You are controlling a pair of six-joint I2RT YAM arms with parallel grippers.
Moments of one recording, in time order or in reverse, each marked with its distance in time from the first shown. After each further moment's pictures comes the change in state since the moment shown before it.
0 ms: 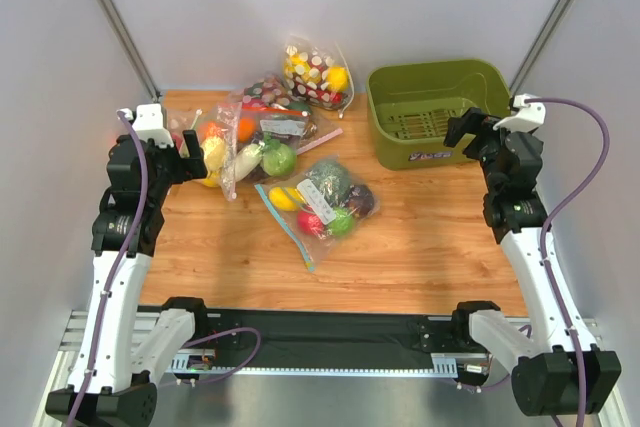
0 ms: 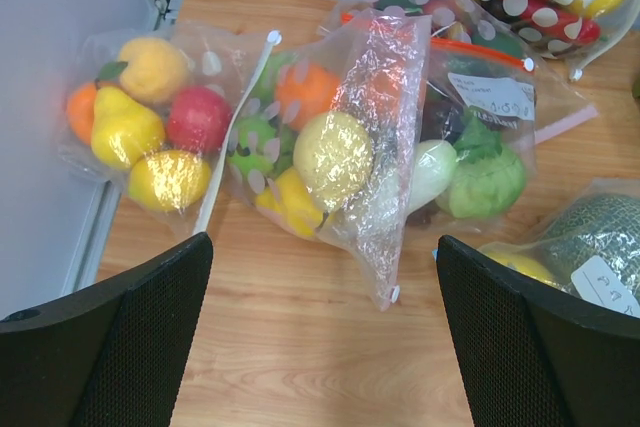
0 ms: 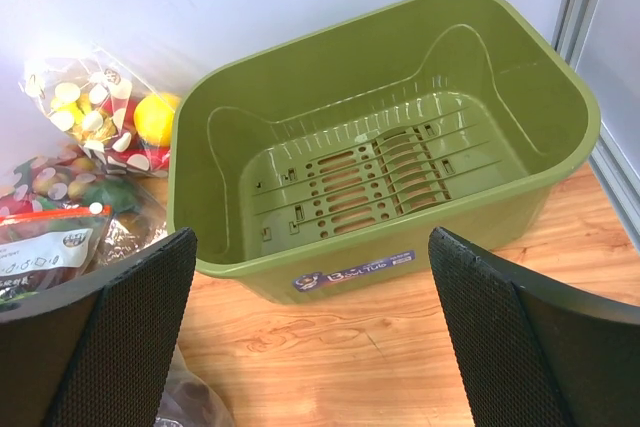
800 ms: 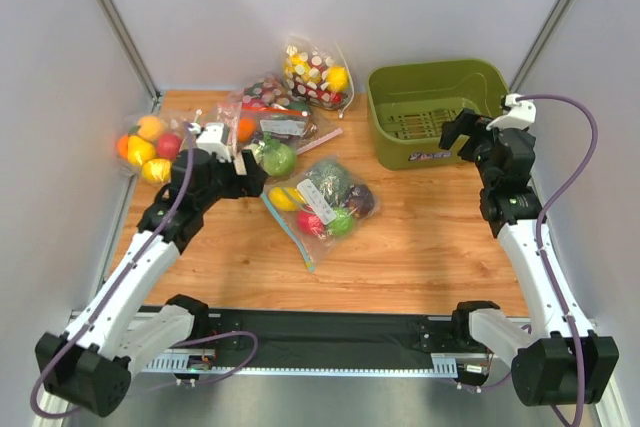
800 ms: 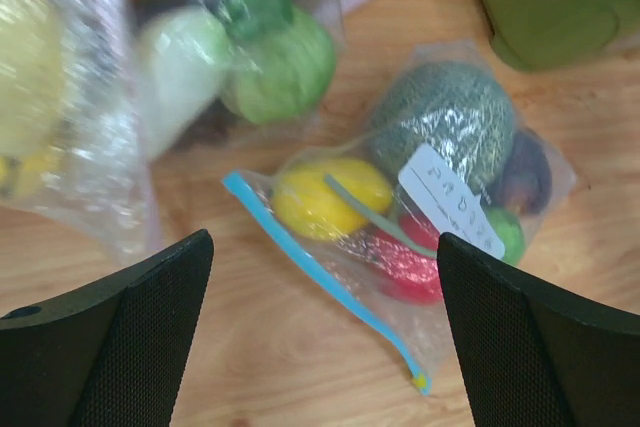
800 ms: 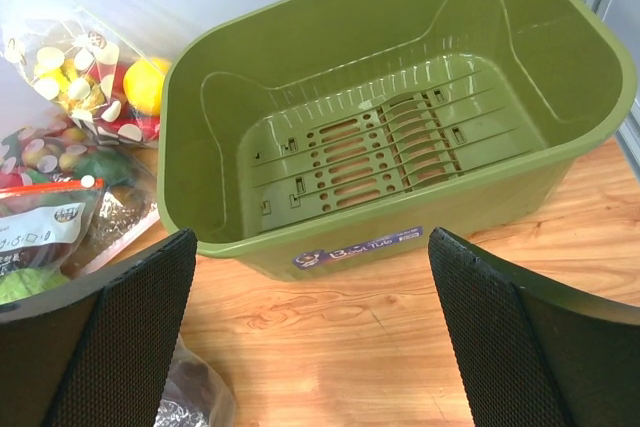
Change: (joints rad) left arm -0.272 0.077 -0.203 0.183 0.090 -0.216; right arm 0.000 0.055 0.000 -0.027 -0.026 0.016
